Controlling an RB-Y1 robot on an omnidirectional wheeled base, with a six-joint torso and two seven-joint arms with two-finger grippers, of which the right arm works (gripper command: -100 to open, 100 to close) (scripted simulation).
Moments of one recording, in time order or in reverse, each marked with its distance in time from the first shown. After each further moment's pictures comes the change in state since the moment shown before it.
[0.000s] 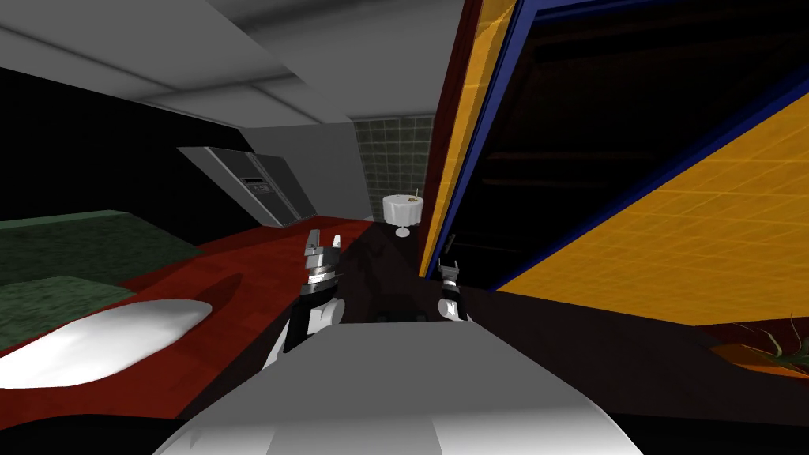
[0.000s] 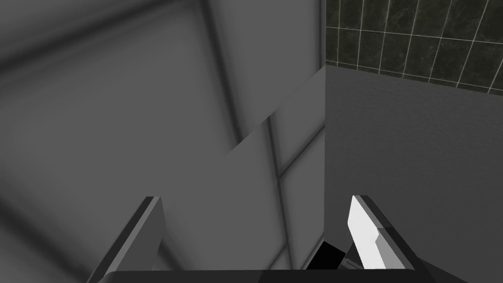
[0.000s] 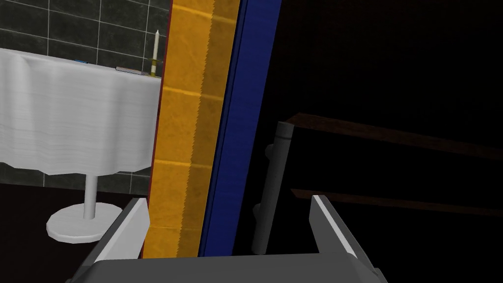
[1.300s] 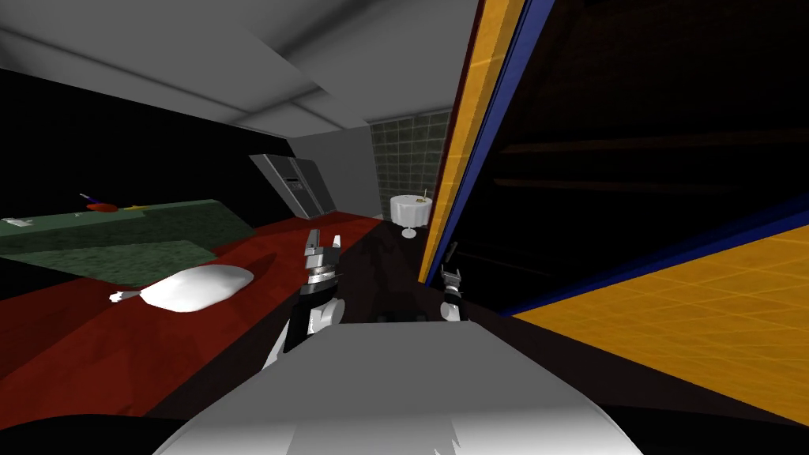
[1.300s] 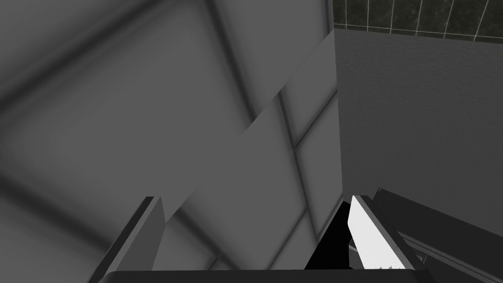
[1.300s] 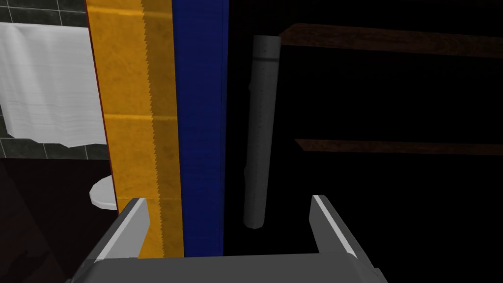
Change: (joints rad) arm -0.085 -0.043 0.074 0.267 -0.172 -0.062 -0.175
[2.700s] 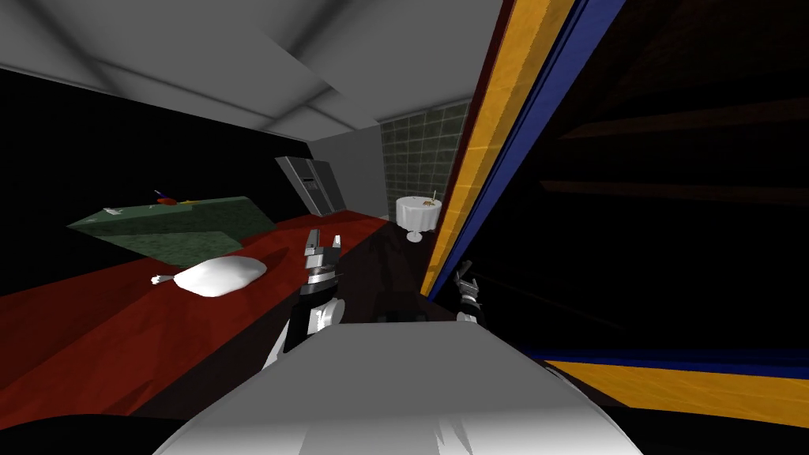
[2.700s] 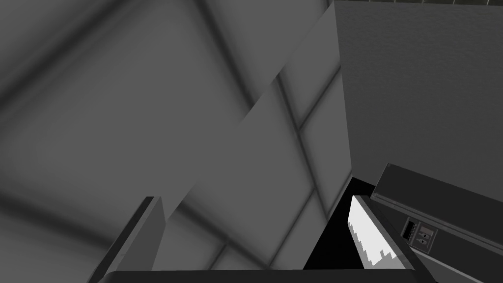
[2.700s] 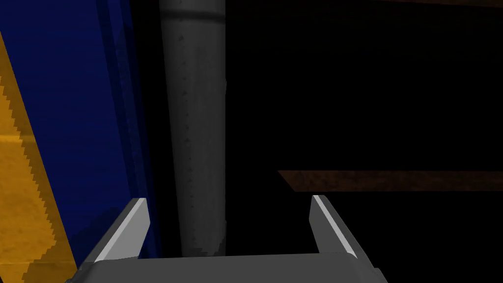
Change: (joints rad) arm 0.011 -0.129 0.007 0.178 -0.053 -0.065 -0.225
